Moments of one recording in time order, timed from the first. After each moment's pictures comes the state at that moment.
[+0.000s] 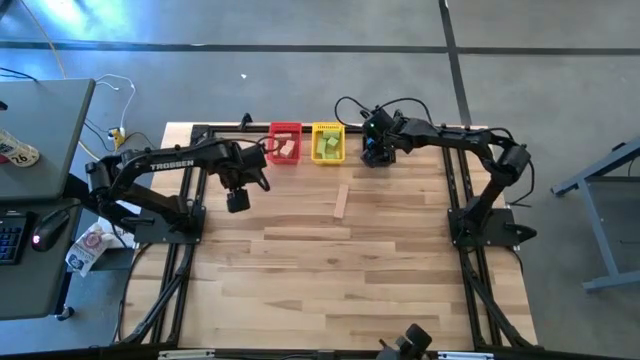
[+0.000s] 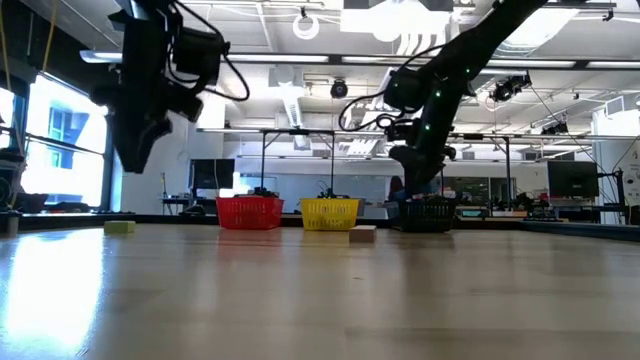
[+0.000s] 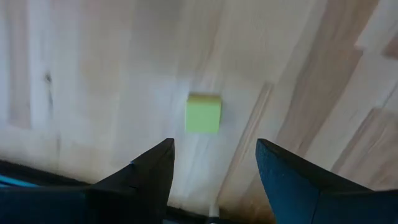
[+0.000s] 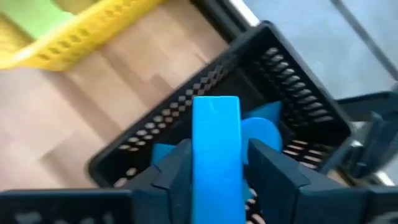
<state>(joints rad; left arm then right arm) 0.54 1.34 0.92 -1.15 -0.08 0.14 -0.64 1.70 1.10 -0.48 0.22 -0.01</state>
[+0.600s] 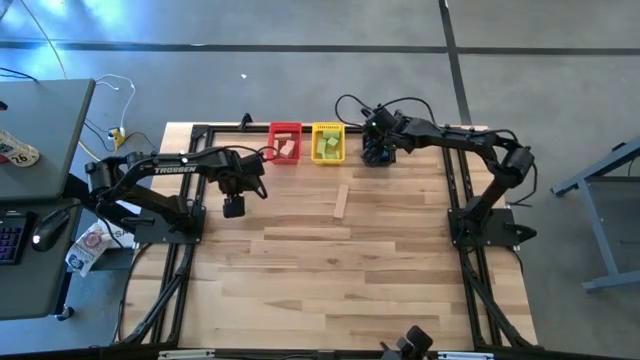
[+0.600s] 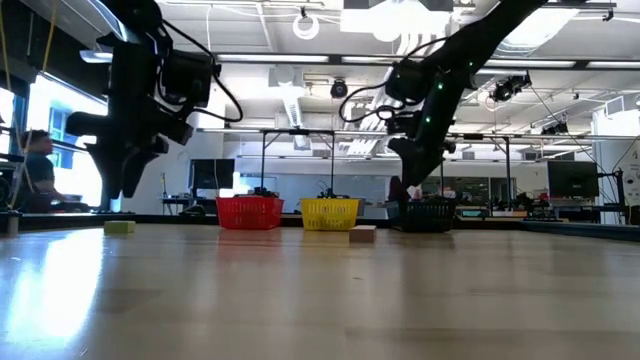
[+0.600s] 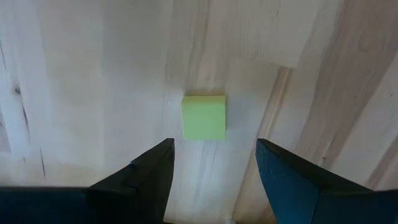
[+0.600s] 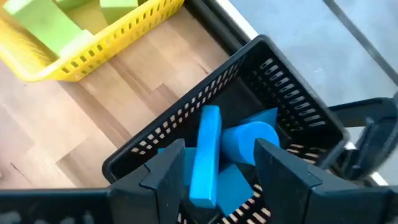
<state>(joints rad) 0.54 1.34 0.76 -1.02 -0.10 0.25 -0.63 1.66 1.10 -0.48 0.21 0.00</state>
